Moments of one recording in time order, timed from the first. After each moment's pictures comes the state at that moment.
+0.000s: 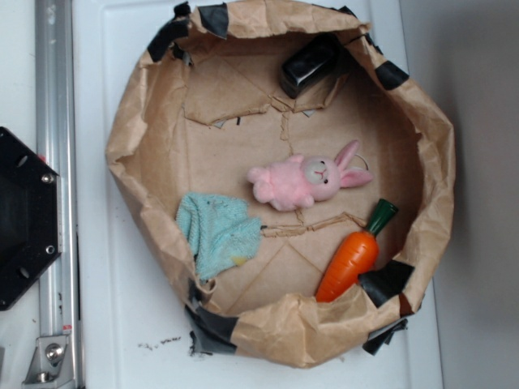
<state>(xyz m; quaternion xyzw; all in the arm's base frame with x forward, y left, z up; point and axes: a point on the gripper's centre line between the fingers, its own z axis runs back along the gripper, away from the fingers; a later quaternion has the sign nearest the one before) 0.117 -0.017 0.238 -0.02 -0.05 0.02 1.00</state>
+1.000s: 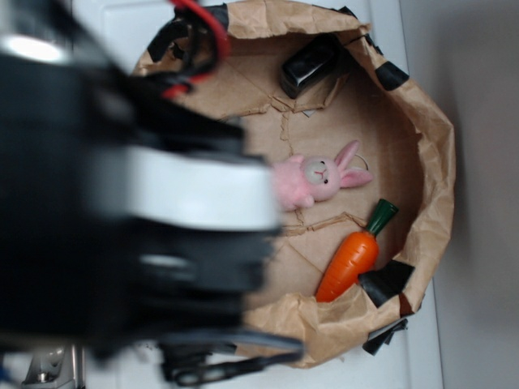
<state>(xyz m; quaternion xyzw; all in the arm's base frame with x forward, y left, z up) 0.220 -0.031 0.196 0.00 0.00 0.07 1.00</state>
